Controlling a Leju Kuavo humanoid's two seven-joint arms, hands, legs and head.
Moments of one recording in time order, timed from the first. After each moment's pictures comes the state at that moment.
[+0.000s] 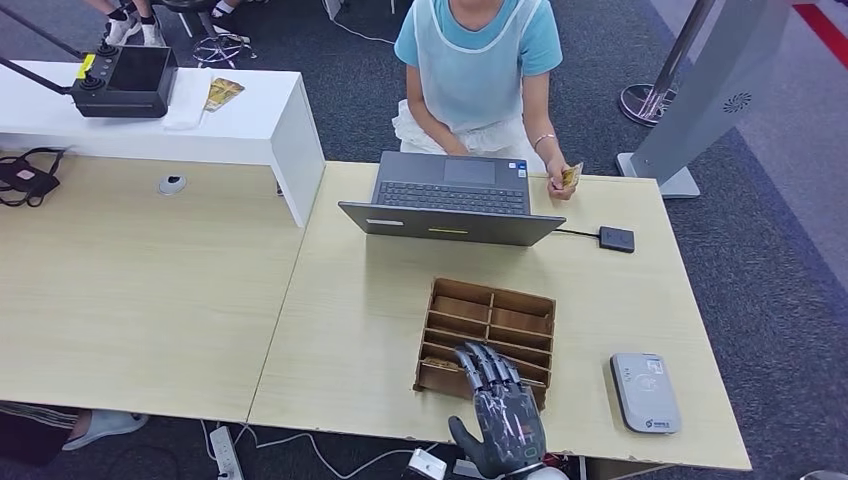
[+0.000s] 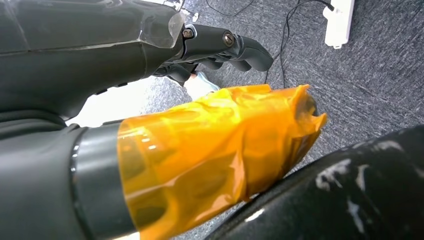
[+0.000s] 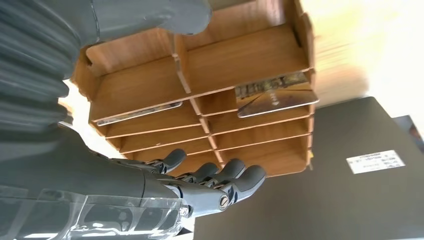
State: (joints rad) left arm 0.03 -0.13 0.05 -0.20 -1.15 0.49 0.13; right arm 0.15 0.01 0.56 -1.56 1.44 -0.34 0.03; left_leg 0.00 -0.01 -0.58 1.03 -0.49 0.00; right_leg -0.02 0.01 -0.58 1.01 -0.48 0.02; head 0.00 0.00
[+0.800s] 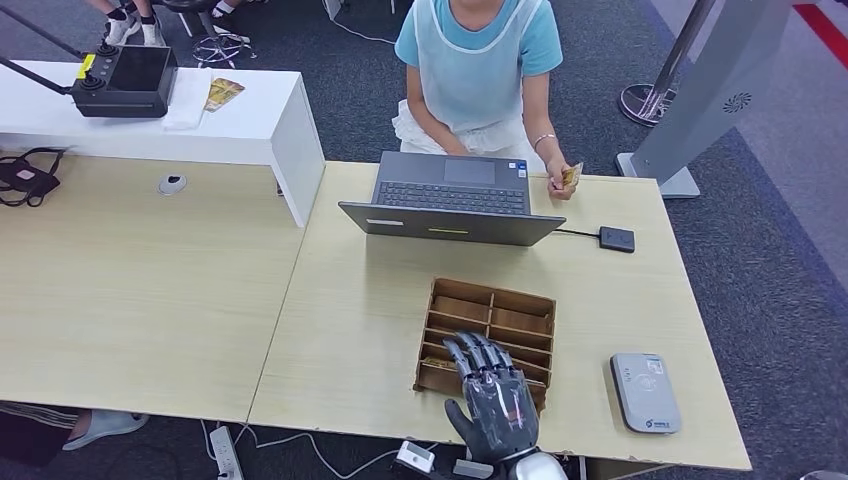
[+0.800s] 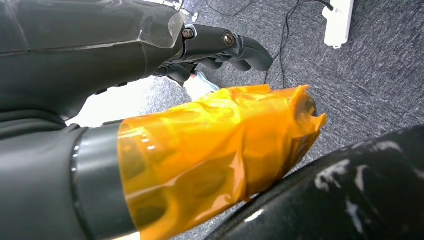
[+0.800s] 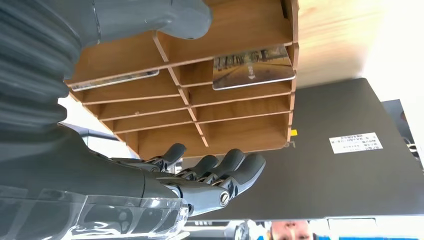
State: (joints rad) left arm 0.03 -0.13 0.05 -0.20 -1.15 0.48 0.13; right arm 0.09 0.01 0.59 -1.55 1.56 -0.34 0.08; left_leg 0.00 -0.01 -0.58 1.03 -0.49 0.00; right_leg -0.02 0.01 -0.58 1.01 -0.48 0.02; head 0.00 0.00
